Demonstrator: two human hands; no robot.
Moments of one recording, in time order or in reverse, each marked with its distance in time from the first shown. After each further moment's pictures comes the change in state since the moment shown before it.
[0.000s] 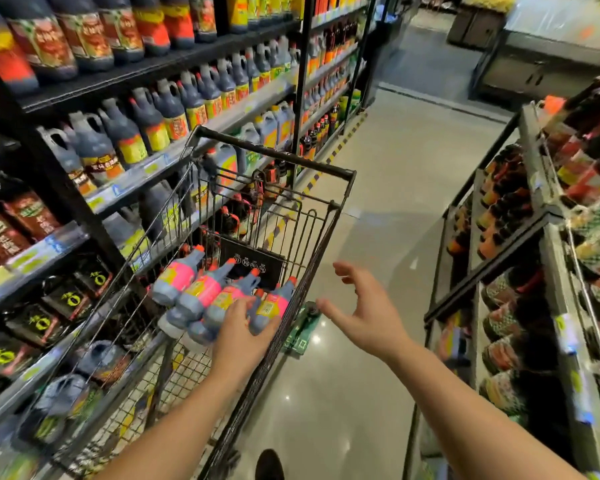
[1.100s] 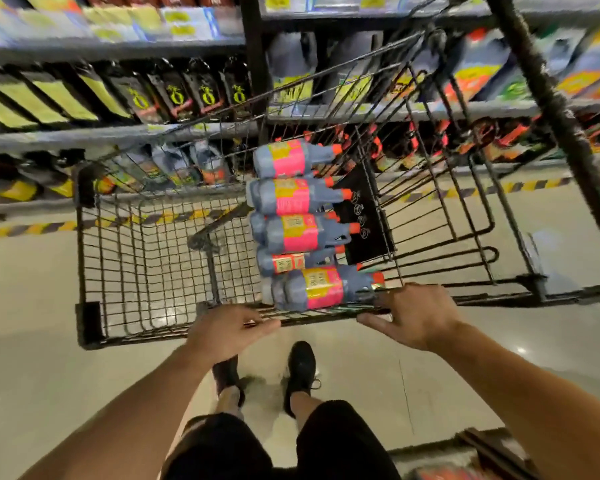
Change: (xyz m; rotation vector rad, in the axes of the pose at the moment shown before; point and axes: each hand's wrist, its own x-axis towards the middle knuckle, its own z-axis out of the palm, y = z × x) left_hand 0.008 -0.108 0.109 0.339 -0.002 -0.782; right_hand 0.272 0.160 0.136 -0.861 -0.920 -1.005
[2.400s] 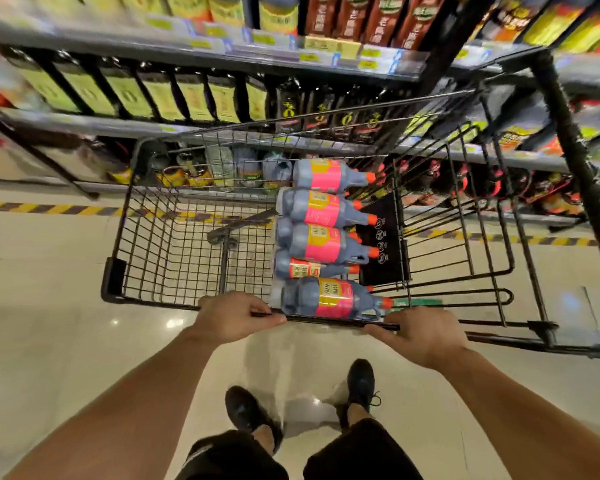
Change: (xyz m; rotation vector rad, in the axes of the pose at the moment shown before) left_hand -0.095 -0.274 -0.096 -0.091 -0.016 -0.065; right_hand 0.061 -0.289 -0.035 0.005 -0.024 0.062
